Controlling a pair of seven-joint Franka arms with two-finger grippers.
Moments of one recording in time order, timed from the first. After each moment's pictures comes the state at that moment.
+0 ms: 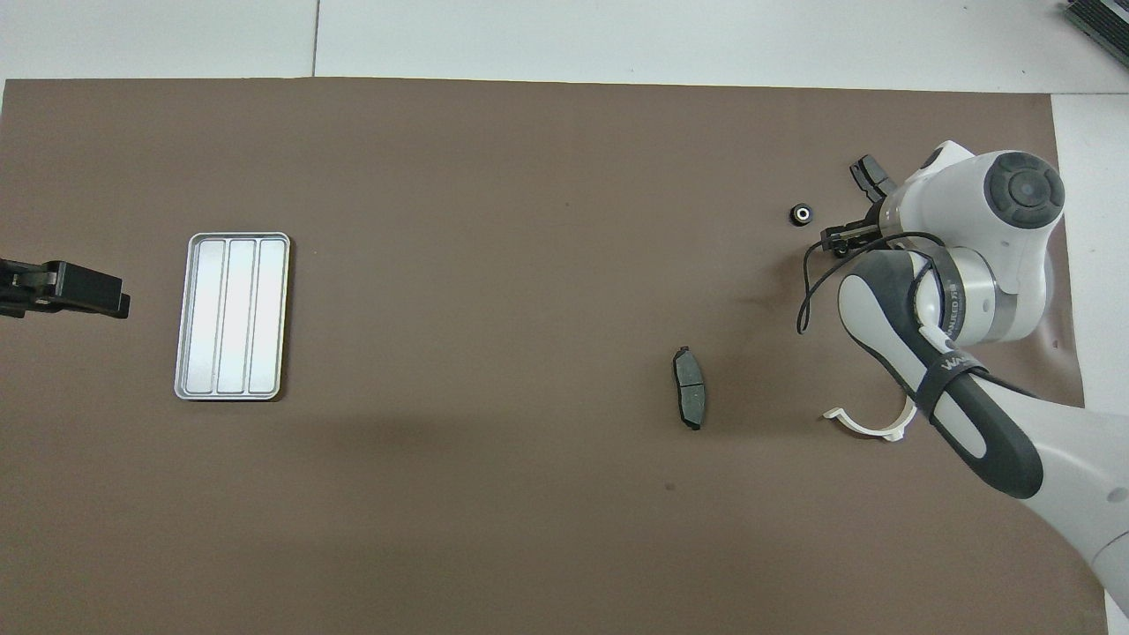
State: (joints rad) left arm 0.04 -0.05 -0.05 -1.65 -0.01 1.58 0.06; right arm -0.05 0.44 0.04 -1.82 -0.11 2.41 -0.07
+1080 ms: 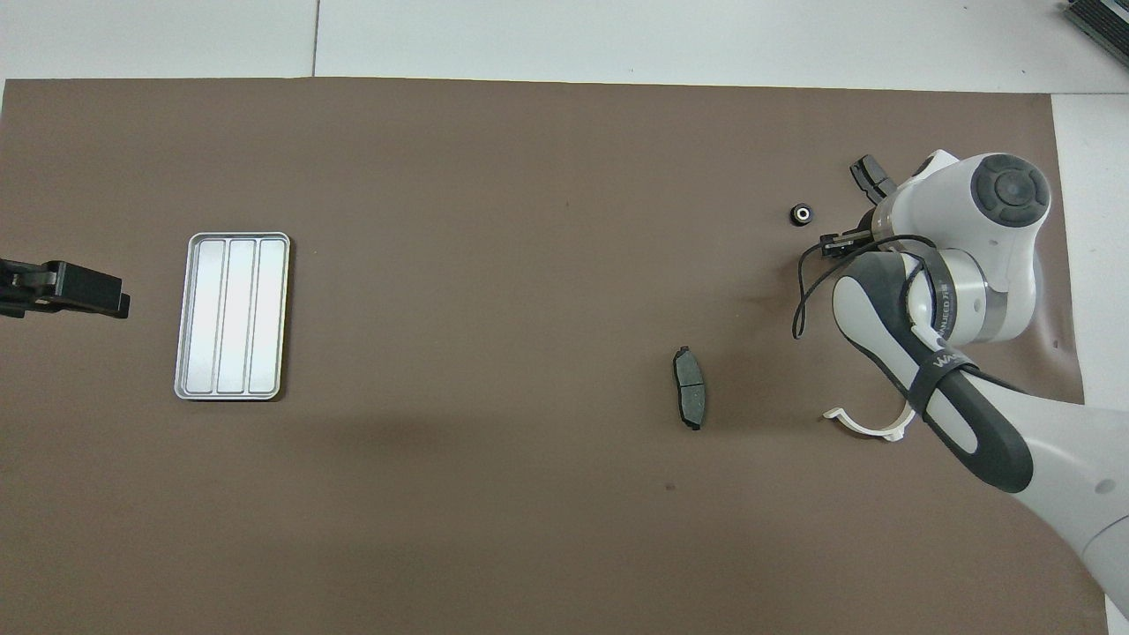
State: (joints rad) left arm 0.04 -0.05 -0.05 -1.65 -0.01 1.58 0.06; right arm -0.05 0.46 0.04 -1.82 -0.11 2.39 -0.04
